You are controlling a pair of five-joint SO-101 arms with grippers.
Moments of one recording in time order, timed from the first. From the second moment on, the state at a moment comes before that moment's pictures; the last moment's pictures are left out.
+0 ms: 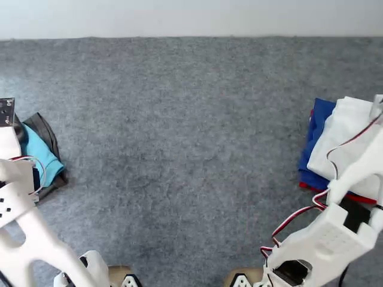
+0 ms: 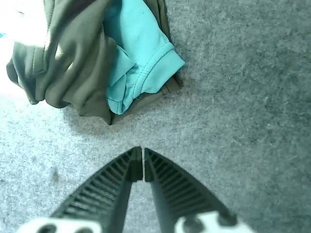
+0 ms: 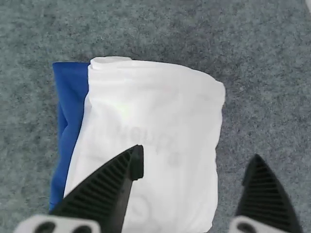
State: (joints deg) left arm -40.5 -34.5 19.3 96.8 -22.0; right arm 33.4 19.8 -37.7 83.1 18.4
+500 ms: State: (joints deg) left arm -40.6 -34.5 19.3 96.8 -22.0; right arm 29.5 32.9 -37.7 100.3 18.4
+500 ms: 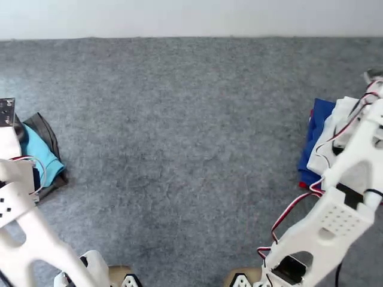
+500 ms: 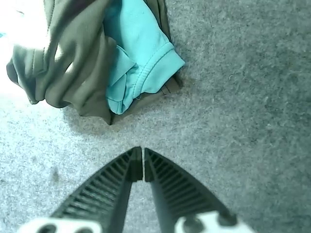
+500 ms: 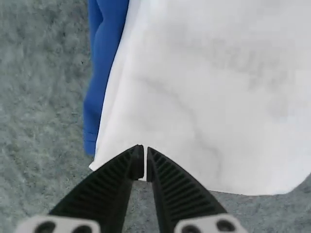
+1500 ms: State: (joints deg) left arm -40.6 -34.5 19.3 96.8 -22.0; right arm 22.8 43.3 -56.8 89.7 18.4
